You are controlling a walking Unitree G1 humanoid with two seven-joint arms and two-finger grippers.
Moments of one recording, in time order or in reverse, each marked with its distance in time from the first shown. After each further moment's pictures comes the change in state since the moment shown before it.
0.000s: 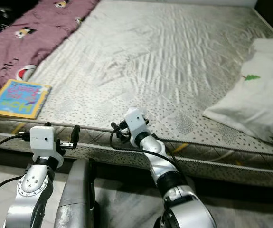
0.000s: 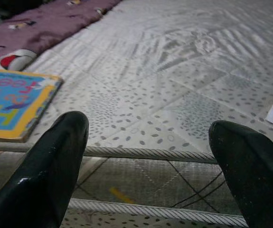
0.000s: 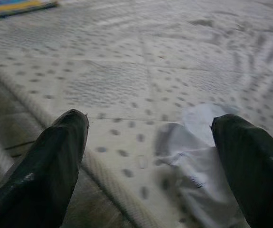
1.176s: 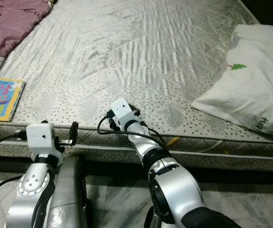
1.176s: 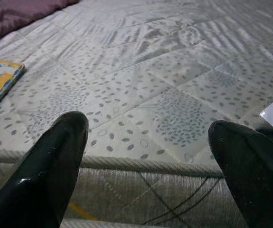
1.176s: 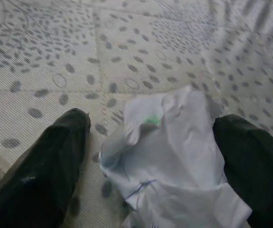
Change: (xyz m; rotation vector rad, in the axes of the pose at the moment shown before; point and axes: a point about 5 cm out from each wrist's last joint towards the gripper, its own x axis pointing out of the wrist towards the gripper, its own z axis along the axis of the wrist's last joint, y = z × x) left arm 0.000 -0.006 0.013 -0.026 -0.023 0.054; right arm 0.031 0.006 0.020 -0.107 0.167 -0.070
